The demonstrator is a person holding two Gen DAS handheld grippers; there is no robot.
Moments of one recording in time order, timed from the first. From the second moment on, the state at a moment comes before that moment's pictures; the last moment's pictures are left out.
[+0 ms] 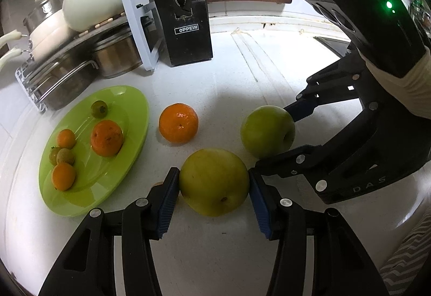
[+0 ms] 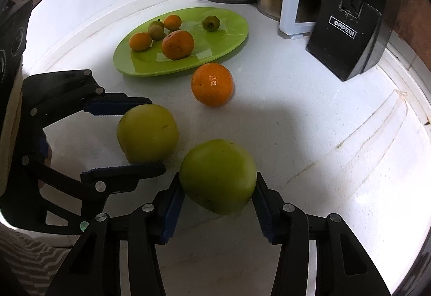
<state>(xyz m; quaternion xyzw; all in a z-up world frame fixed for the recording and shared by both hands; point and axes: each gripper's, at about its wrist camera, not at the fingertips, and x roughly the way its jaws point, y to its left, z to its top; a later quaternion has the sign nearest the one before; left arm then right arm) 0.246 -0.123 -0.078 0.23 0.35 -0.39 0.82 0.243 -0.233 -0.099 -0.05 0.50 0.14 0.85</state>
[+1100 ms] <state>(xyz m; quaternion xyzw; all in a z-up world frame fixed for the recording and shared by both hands) 0.215 -0.055 -0.019 0.07 0.33 -0.26 0.90 0.220 -0.211 -0.038 -0.01 0.40 0.16 0.90</state>
